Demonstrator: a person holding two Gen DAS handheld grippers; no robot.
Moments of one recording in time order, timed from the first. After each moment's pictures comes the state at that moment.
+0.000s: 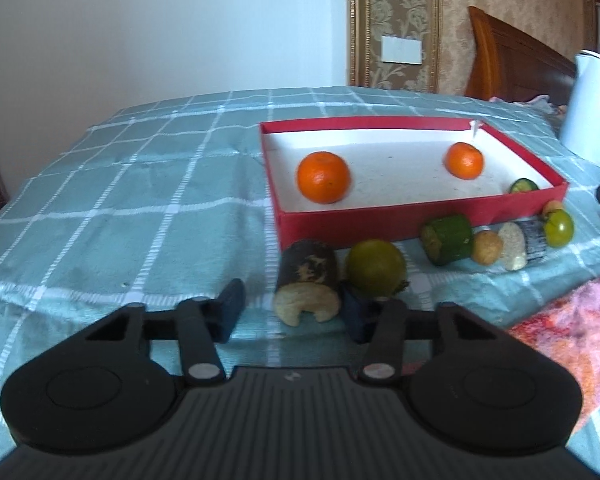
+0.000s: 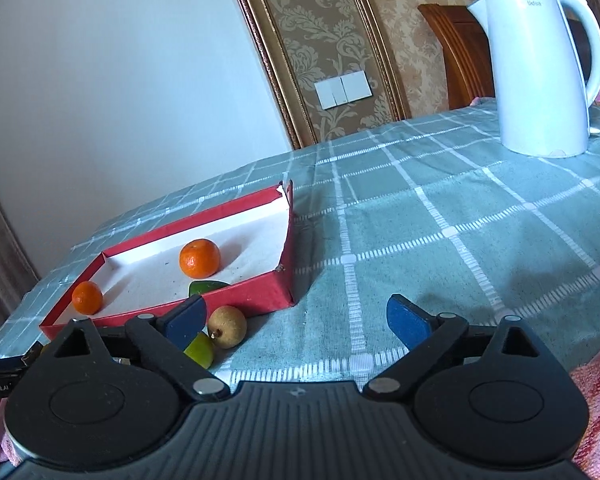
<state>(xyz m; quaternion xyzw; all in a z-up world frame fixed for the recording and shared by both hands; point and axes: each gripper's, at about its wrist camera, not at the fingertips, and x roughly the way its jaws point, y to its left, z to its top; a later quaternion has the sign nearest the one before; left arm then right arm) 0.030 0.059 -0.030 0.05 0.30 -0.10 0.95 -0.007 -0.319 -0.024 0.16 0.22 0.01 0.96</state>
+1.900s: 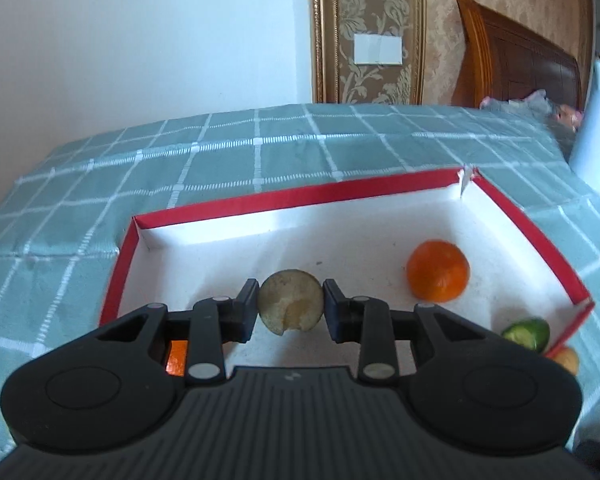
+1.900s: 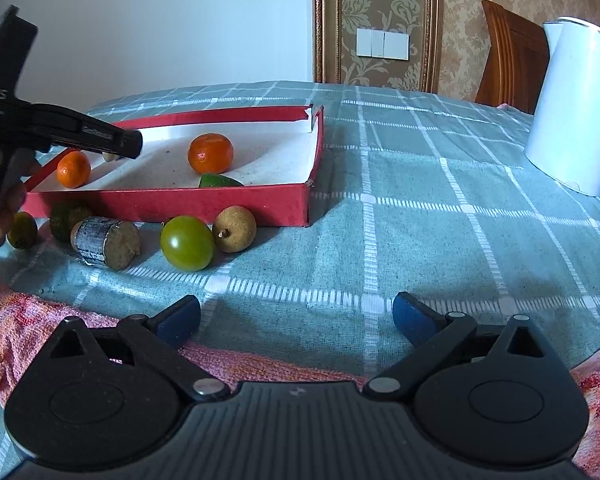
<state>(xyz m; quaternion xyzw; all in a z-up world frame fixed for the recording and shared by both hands) 0.157 -0.053 -0.006 0.05 0.30 -0.11 0.95 -0.001 -0.277 -0.034 0.00 0.32 0.02 0.95</state>
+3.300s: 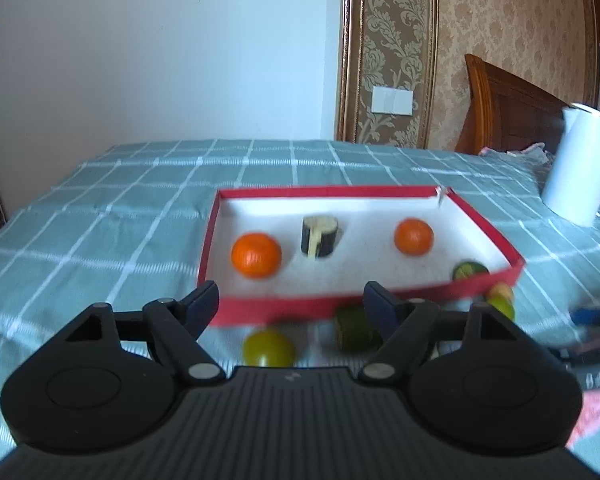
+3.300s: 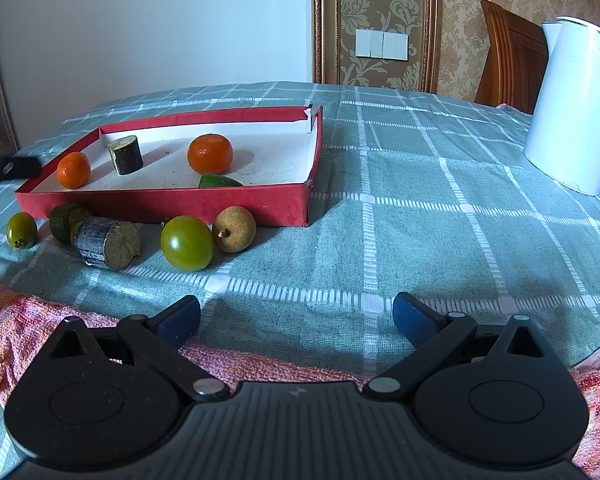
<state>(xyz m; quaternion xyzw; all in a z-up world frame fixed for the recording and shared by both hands) 0.018 0.006 0.011 0.01 0.25 -0.09 0.97 -0.001 -0.278 -0.035 0.00 0.32 0.02 0.95</state>
